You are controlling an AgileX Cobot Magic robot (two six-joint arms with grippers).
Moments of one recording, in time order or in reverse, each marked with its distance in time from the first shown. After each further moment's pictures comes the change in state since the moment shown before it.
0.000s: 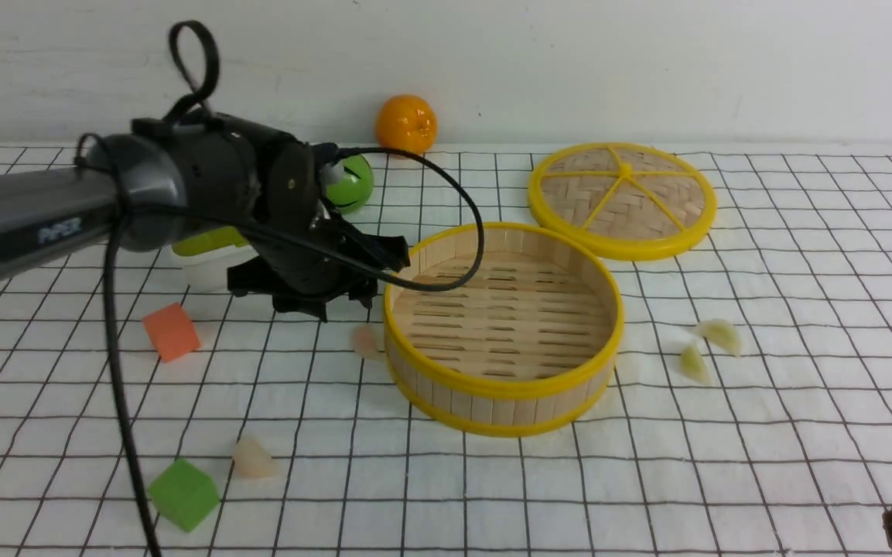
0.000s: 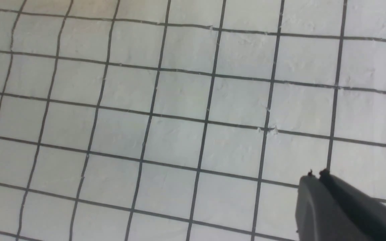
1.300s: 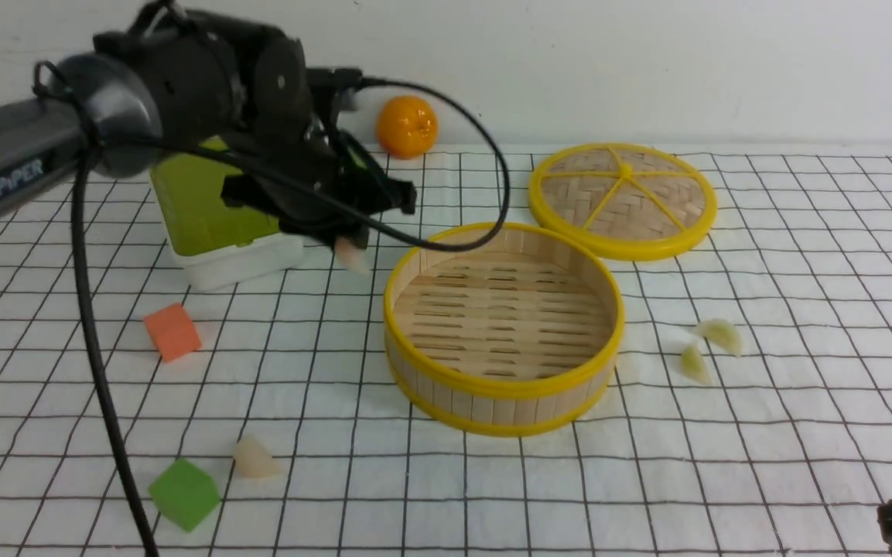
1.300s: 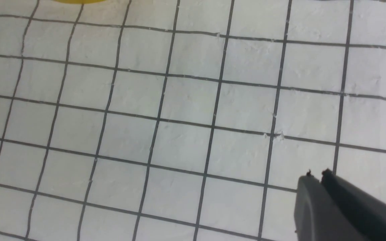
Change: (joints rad) right arm 0.000 0.000 -0.002 0.025 -0.008 -0.019; left arm -0.015 -0.089 -0.204 -0.113 0.199 0.371
